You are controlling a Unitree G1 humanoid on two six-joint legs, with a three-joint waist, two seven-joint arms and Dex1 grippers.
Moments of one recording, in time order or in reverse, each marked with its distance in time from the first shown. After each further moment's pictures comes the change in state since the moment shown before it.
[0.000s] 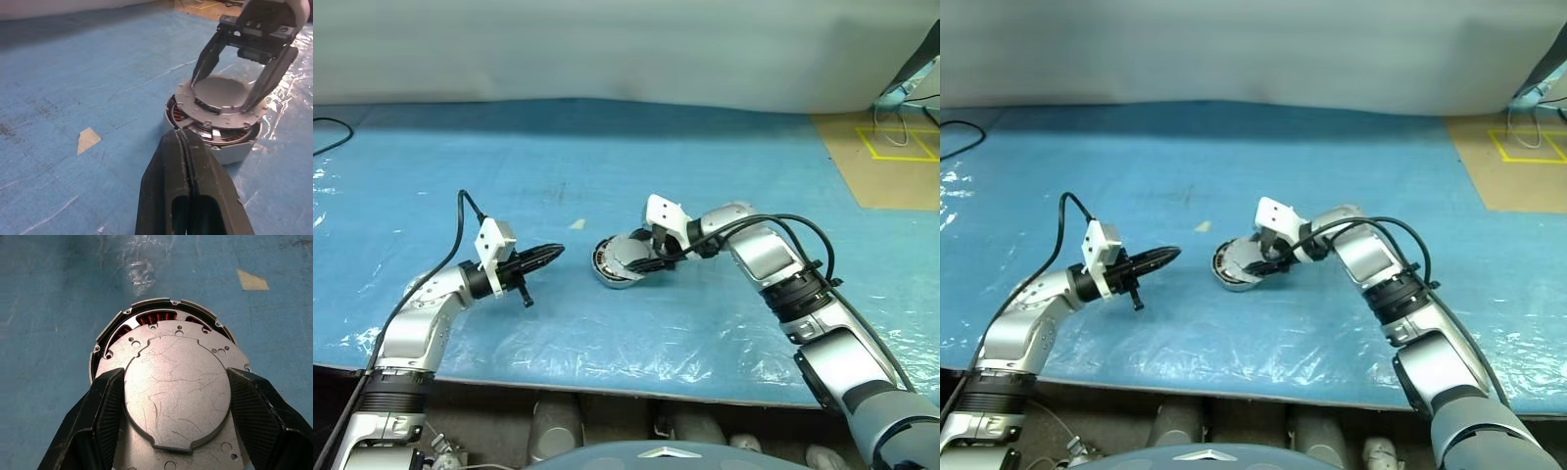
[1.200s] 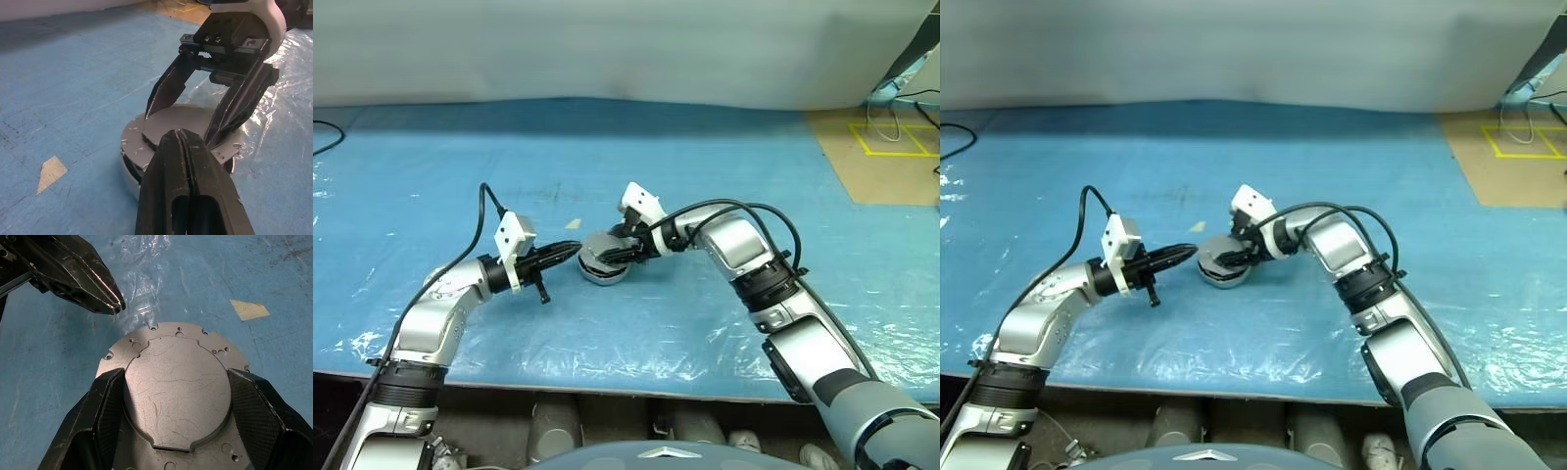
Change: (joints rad) left arm -0.023 -0.015 -0.036 -0.068 -0.002 0.067 0.031; right arm -0.097 0.213 -0.009 0.084 0.079 0.229 -0.196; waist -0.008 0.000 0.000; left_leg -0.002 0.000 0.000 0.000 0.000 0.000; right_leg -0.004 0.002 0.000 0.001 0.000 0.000
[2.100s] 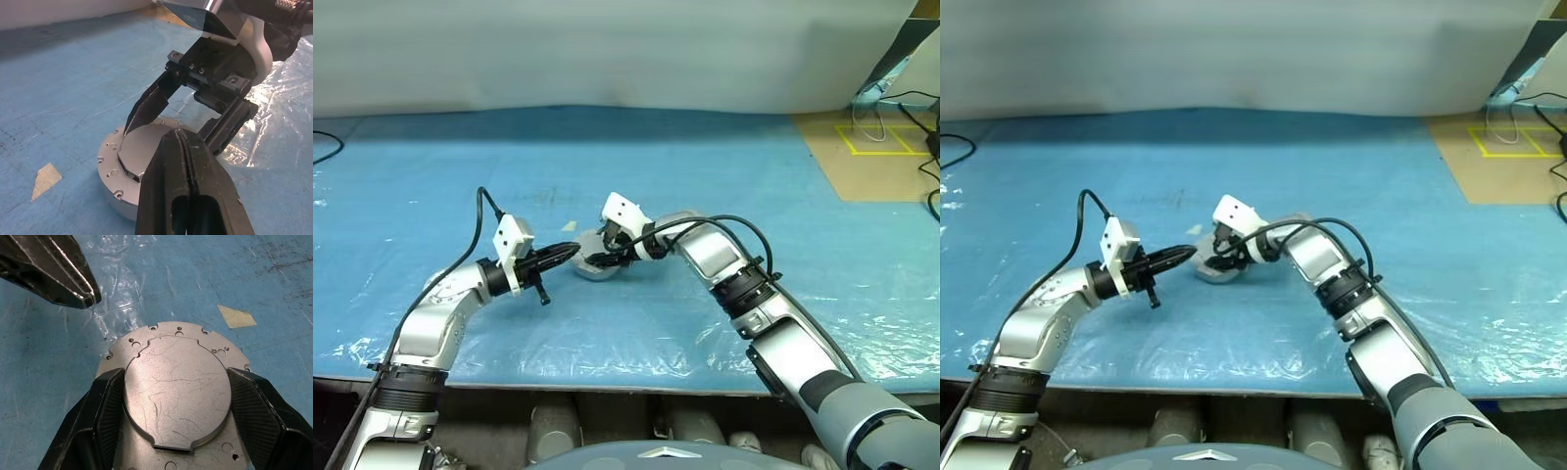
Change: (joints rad) left arm 0.018 -0.009 0.014 0.008 -0.001 -0.008 0.023; right arm 0.028 0.057 0.052 0.108 -0.094 -0.177 -0.110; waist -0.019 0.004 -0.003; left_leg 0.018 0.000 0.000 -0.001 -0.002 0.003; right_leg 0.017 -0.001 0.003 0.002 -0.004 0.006
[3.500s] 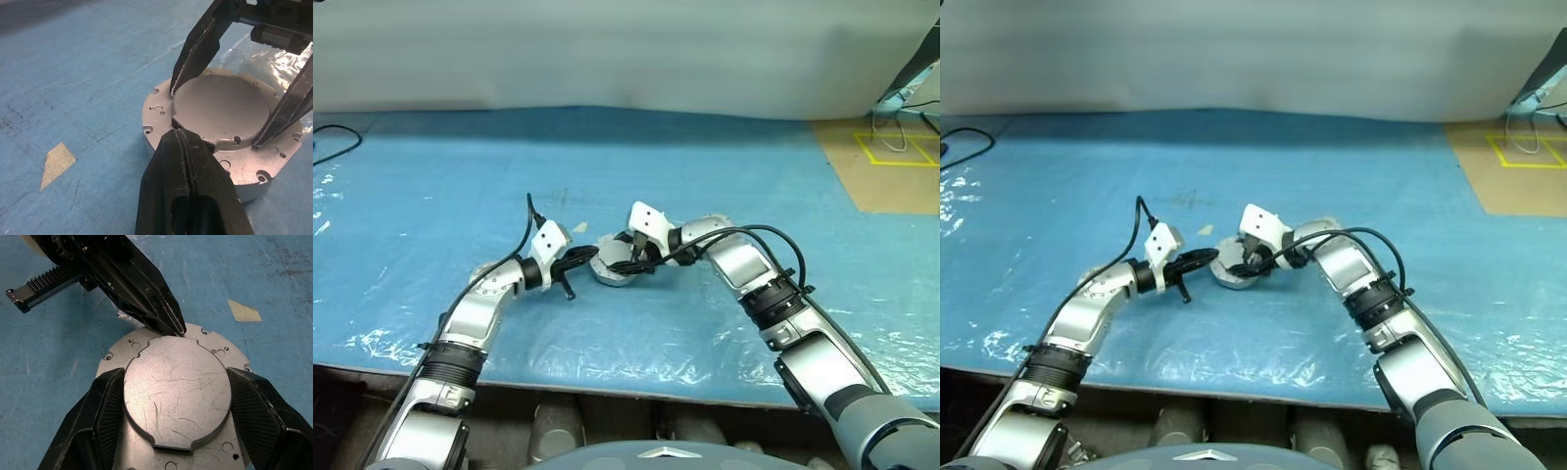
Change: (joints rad) left arm -0.132 -0.116 -0.147 0.255 0.272 -0.155 0.071; right arm 0.086 -0.123 -0.025 -0.073 -0.004 -0.121 0.109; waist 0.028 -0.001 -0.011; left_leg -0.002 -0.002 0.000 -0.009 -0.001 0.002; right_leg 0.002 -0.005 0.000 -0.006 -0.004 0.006
